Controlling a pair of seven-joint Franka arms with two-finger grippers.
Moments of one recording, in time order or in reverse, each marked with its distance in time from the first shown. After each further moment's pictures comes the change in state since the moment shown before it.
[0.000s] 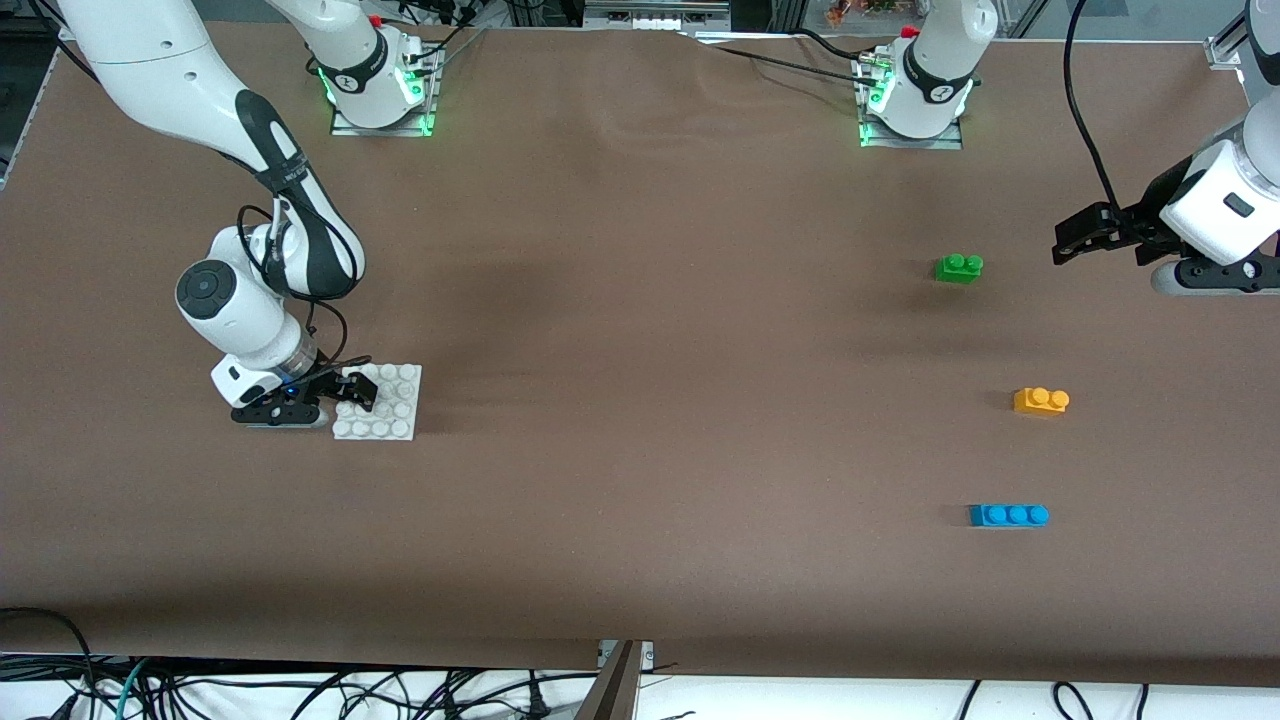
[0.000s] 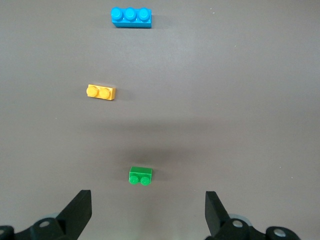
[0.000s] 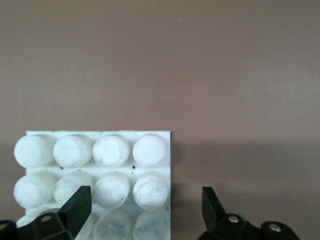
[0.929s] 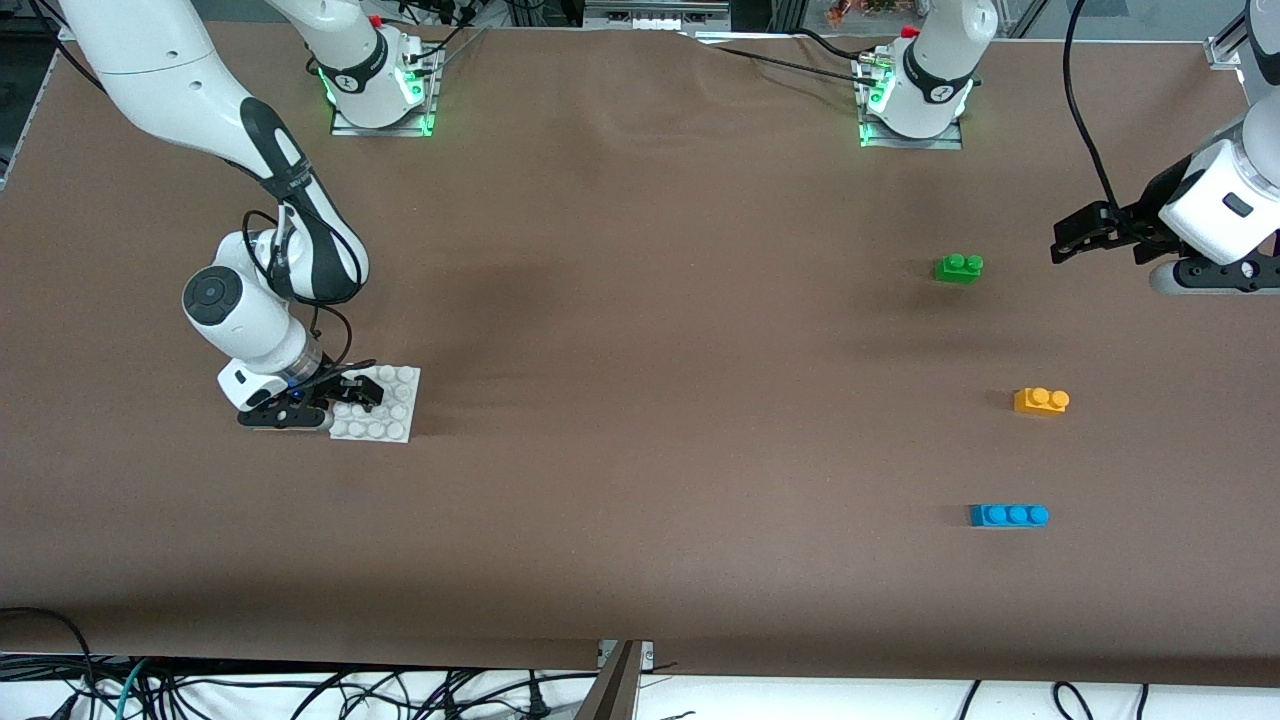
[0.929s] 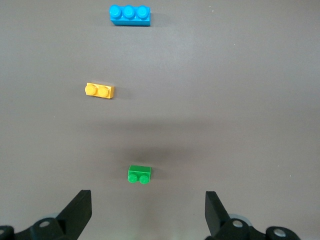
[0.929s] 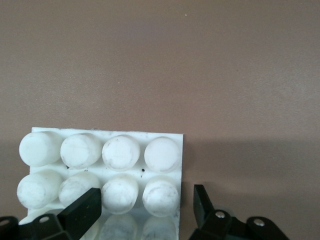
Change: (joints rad) left arm 0.000 0.000 0.000 0.000 -0.005 -0.005 0.000; right arm 0.000 0.017 0.005 0.015 0.001 0.000 0.002
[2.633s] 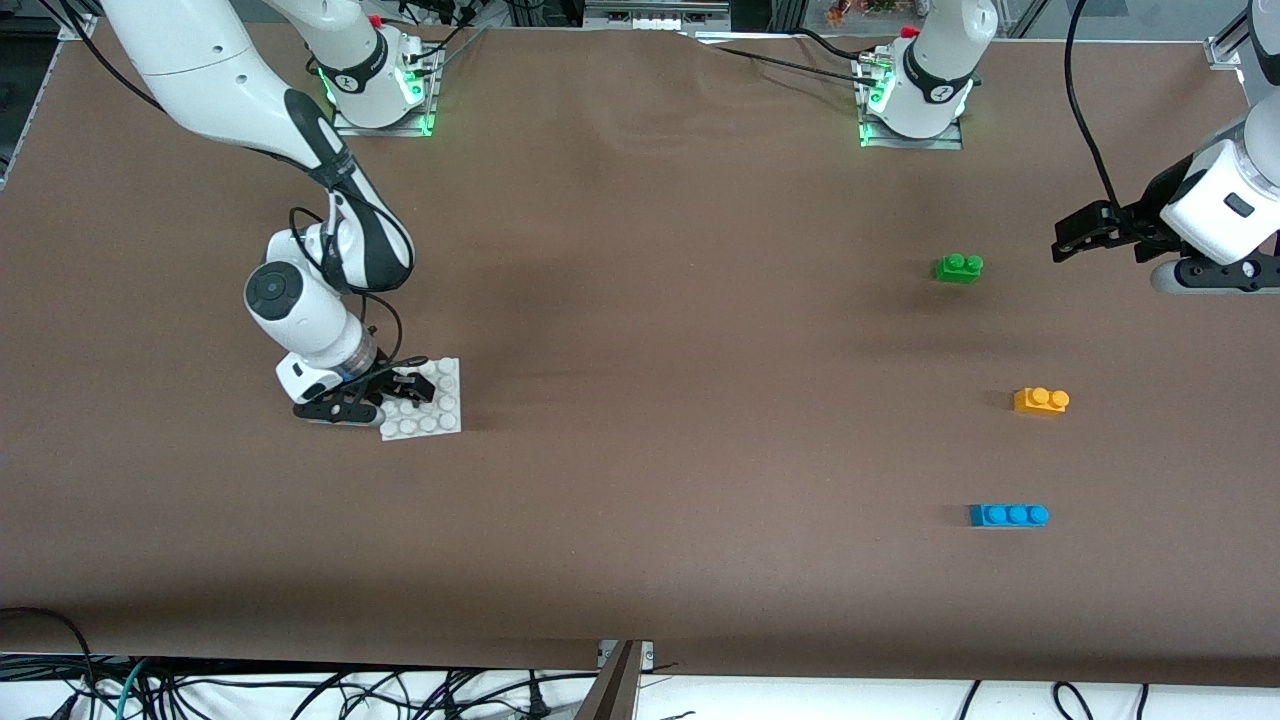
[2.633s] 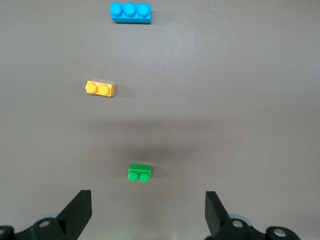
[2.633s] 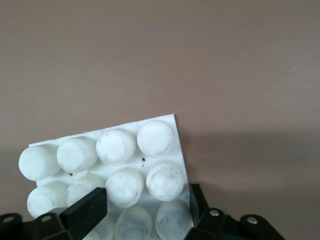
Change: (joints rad) left arm 0.003 0.000 0.001 0.000 0.000 -0.007 0.000; right arm 0.109 0.008 0.048 0.005 0.000 0.001 0.229
